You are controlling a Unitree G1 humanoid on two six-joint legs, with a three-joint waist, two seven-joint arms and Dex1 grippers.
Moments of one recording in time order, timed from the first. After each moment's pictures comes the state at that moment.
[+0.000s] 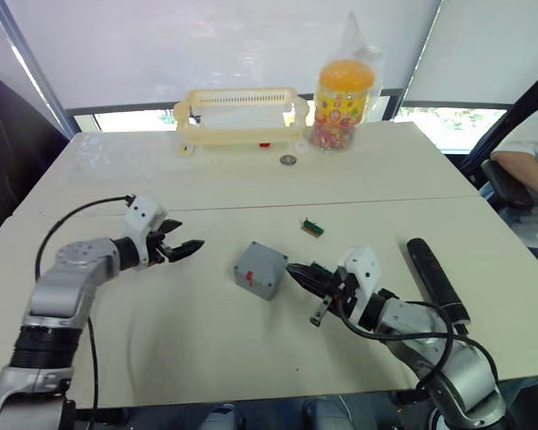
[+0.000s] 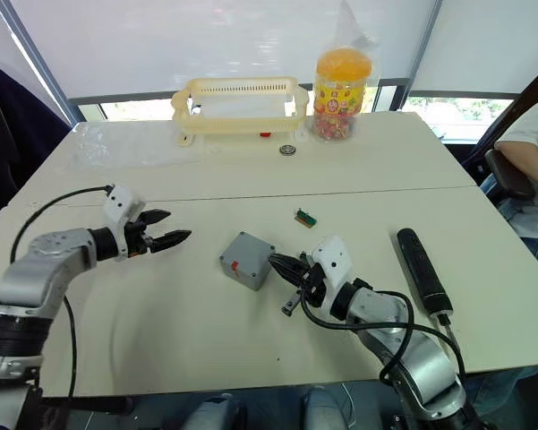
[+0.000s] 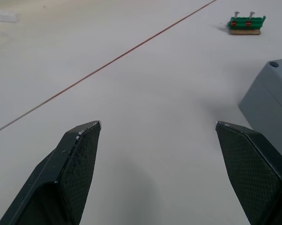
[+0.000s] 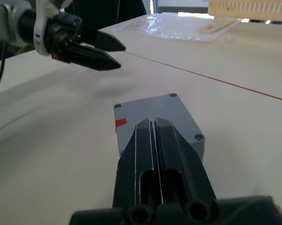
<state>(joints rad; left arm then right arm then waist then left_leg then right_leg) -0.44 0.64 0.06 0.06 -0.34 0.51 -0.82 -0.10 -0.48 0.18 -0.59 0.41 0.53 0.45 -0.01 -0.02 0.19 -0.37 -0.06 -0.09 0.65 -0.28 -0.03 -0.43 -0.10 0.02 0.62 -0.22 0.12</state>
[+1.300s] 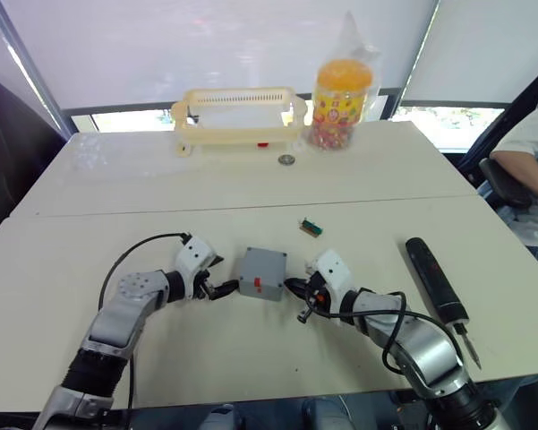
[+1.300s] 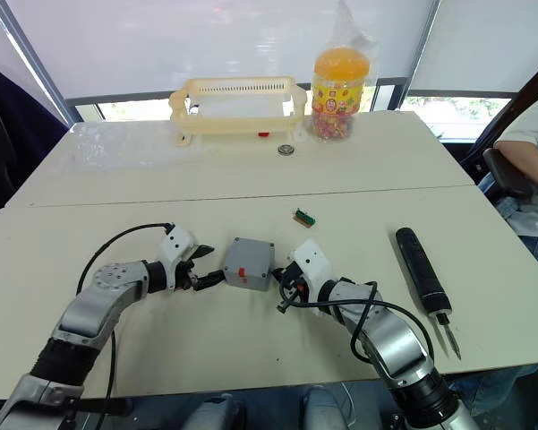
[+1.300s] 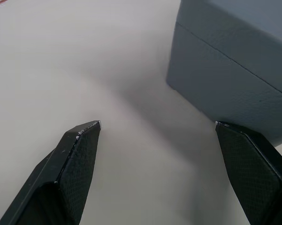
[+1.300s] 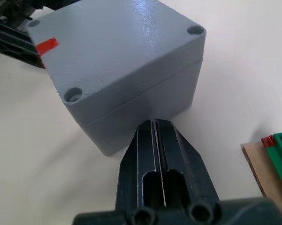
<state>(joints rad) -0.31 0.53 -0.10 -0.05 -0.21 0.49 -0.82 -0.24 -0.44 0.29 -0.38 0.21 0.71 0.49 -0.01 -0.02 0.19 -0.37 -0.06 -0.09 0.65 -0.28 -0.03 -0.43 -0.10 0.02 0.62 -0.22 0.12</state>
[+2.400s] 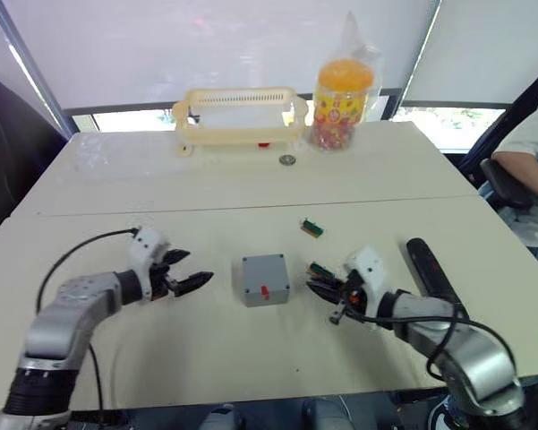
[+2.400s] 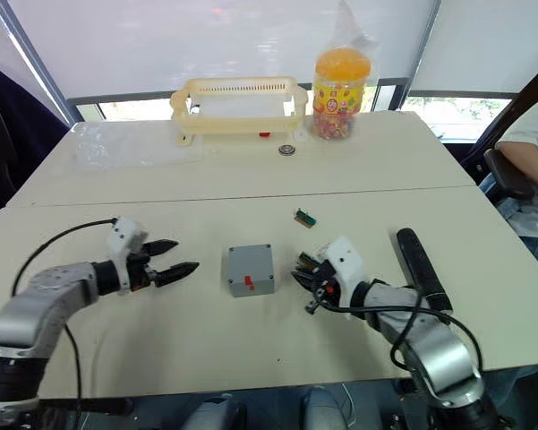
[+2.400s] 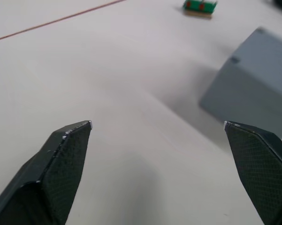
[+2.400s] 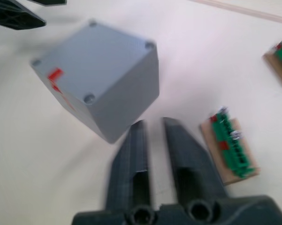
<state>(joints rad) -0.23 0.69 0.22 -0.24 -0.55 0.77 -0.88 -0.12 -0.59 -0.02 -0.64 0.39 0.81 0.61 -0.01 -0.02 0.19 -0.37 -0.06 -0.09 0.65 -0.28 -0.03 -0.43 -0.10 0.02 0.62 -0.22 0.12</state>
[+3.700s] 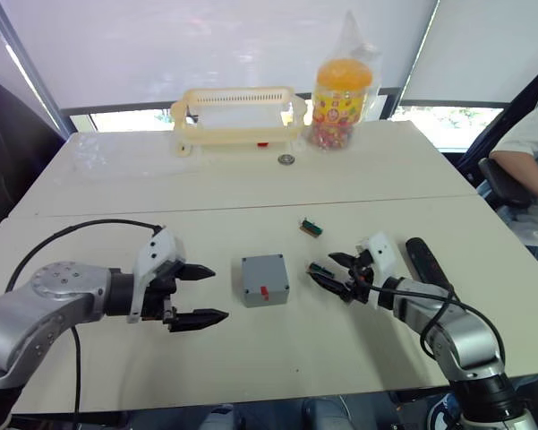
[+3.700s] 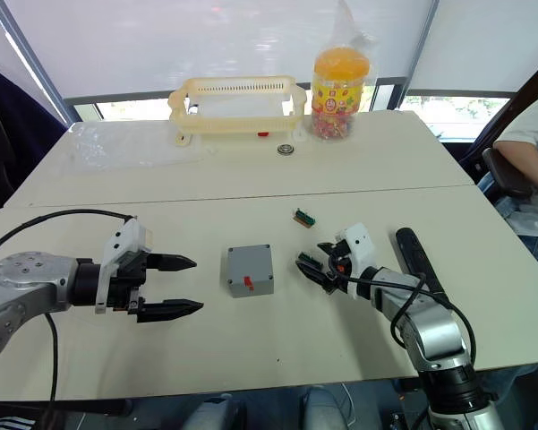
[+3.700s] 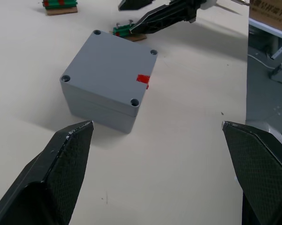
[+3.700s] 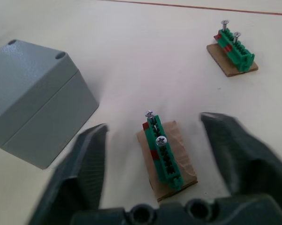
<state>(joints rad) -0.21 0.96 0.13 -0.57 -0.76 0.89 -0.95 -0.23 -0.49 0.03 -0.25 0.35 0.63 0.60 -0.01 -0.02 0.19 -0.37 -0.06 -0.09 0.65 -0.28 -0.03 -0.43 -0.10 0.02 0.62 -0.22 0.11</state>
